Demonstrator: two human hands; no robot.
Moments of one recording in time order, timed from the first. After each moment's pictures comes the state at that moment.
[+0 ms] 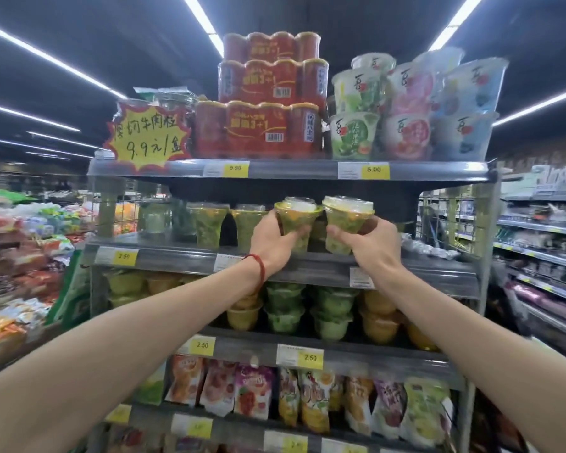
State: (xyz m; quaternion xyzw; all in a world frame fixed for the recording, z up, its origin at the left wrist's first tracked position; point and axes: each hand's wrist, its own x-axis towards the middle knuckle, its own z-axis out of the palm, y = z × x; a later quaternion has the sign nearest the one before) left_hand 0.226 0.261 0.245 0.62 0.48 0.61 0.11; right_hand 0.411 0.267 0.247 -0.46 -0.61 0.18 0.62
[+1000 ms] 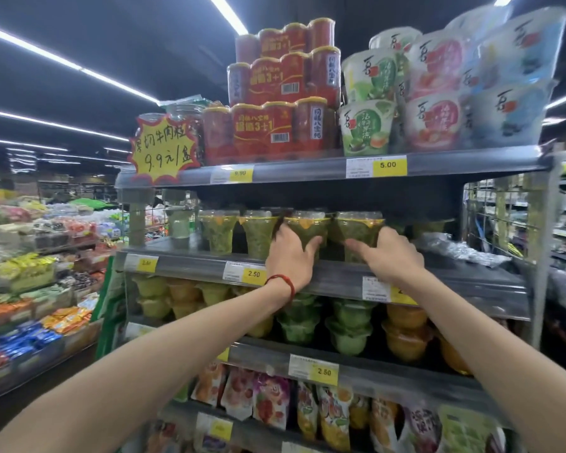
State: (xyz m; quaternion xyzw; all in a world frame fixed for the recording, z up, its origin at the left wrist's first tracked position) left_hand 0.257 0.295 0.227 0.56 0.64 0.52 -0.07; right_hand 0.434 0.307 0.255 -0.57 -0.73 0.06 0.36
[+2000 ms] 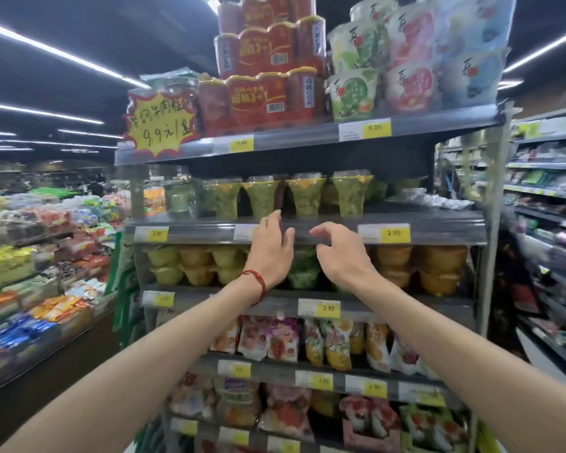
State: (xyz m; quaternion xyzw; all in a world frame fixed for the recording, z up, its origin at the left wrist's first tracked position) left_hand 0.219 0.208 0.186 0.65 0.59 0.48 -0.05; right_hand 0.374 0.189 0.195 -0.46 -0.75 0.16 0.44
